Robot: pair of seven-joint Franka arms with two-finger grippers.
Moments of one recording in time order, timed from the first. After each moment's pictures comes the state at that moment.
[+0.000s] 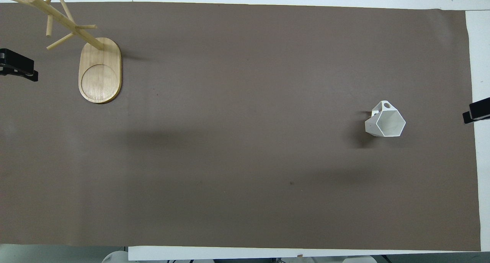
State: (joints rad) left arm -0.16 0.09 0.10 -1.49 0.03 1.53 -0.03; right arm 0.00 -0.06 -0.14 -1.58 -0.02 1.37 -0.14
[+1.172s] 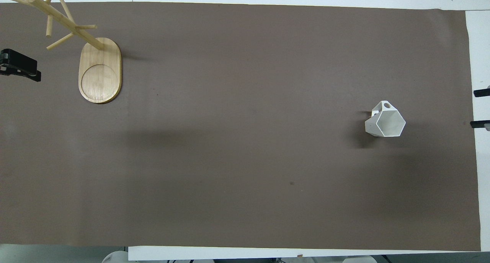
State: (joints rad) left arm -0.16 0.09 0.09 -1.49 0.03 1.53 -0.03; right arm -0.46 0.21 -0.15 -1.76 0.65 1.52 -1.84
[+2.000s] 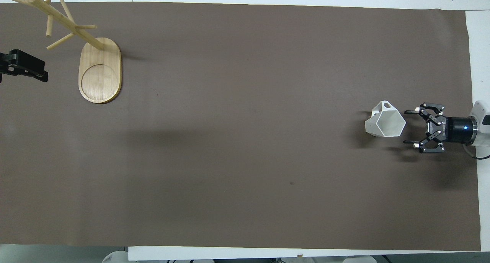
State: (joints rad) left arm -0.17 0.09 0.08 -1.49 0.03 1.53 -0.03; right arm -0.52 0.56 -0.14 -1.94 1.04 1.43 -2.56
